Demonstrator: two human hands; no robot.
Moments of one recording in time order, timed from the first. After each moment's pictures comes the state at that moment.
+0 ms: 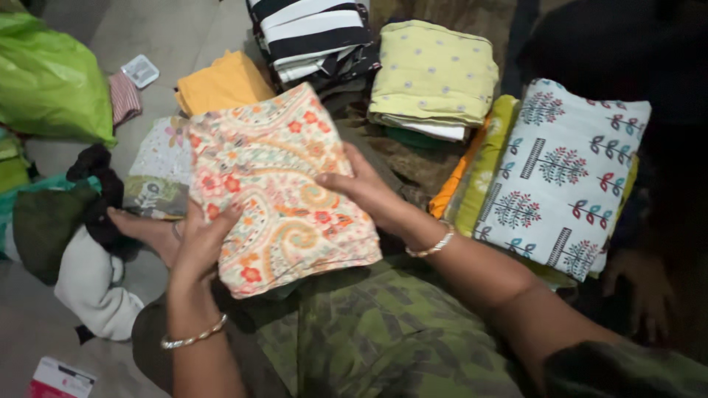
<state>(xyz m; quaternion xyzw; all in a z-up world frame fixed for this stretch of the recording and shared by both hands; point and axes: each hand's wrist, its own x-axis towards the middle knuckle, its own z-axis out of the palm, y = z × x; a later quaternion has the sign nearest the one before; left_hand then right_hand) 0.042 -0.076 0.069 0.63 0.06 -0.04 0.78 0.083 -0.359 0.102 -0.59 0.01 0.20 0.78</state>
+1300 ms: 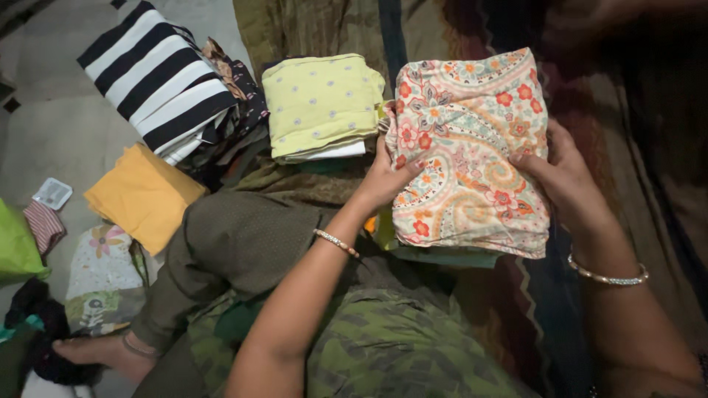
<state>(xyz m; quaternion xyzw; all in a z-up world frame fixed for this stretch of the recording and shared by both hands) 0.122 -0.503 0.038 0.56 -0.28 -0.27 0.73 -0.059 -0.704 0.183 -0.68 0.21 -0.15 0.69</state>
